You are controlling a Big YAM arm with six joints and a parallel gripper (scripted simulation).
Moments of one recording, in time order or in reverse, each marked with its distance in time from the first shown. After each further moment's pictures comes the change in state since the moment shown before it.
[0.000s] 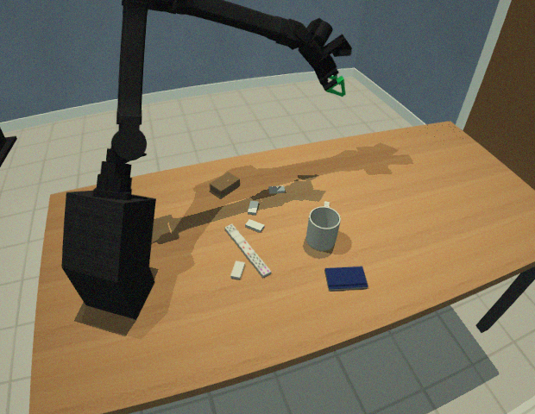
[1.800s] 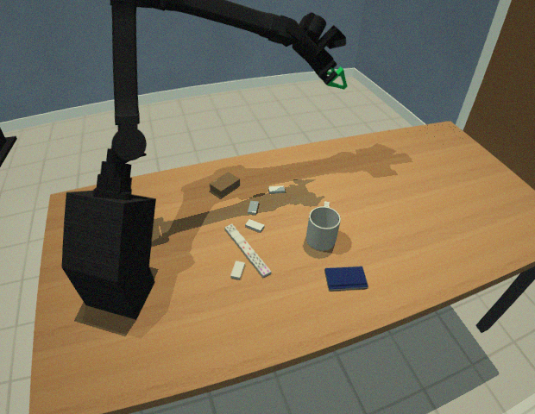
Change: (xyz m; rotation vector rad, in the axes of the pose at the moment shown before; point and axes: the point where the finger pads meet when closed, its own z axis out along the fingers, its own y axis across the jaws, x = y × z) arm -0.013 -0.013 -0.031 0.018 -0.101 -0.150
